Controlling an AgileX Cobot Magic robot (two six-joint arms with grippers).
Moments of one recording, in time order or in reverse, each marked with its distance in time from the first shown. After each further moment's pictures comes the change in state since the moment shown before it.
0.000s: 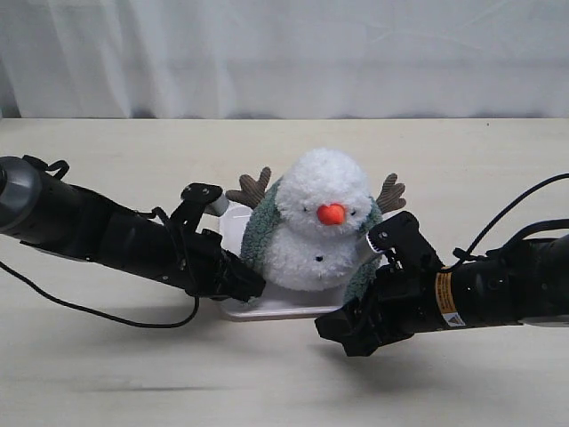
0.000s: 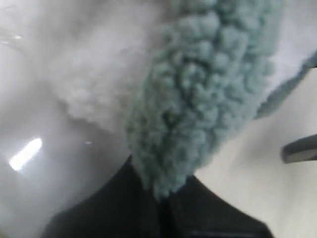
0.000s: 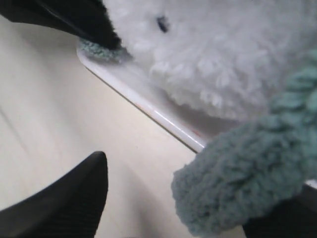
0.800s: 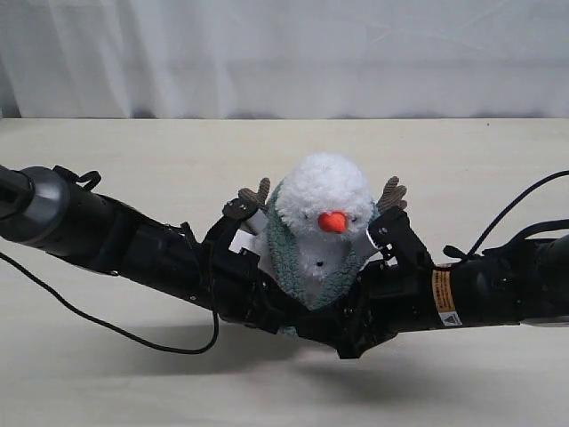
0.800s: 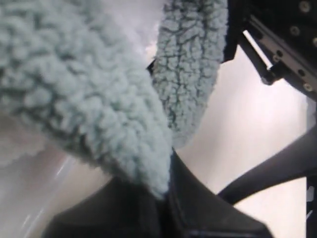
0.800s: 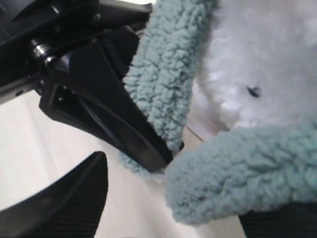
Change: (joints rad) left arm -0.107 -0.006 0.000 0.011 0.135 -0.003; right arm -0.002 0.003 0.000 -0.026 -0.192 -0.019
